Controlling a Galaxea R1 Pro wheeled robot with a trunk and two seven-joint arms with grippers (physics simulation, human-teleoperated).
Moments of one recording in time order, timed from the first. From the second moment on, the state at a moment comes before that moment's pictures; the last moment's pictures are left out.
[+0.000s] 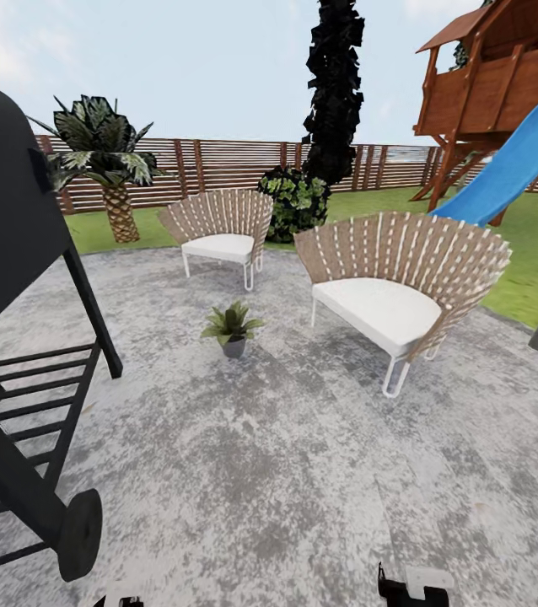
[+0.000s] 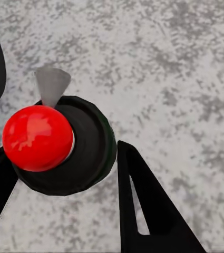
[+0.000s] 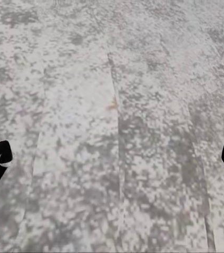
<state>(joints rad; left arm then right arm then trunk) -0.36 0.08 0.00 -0.13 0.03 -0.36 0.05 -0.40 -0.02 -0.07 -0.05 0.11 -0.60 -0.26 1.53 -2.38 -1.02</state>
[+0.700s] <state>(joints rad) -0.36 0.08 0.00 -0.13 0.03 -0.36 0.05 -0.40 -0.02 -0.07 -0.05 0.11 -0.60 -0.26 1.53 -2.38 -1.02</state>
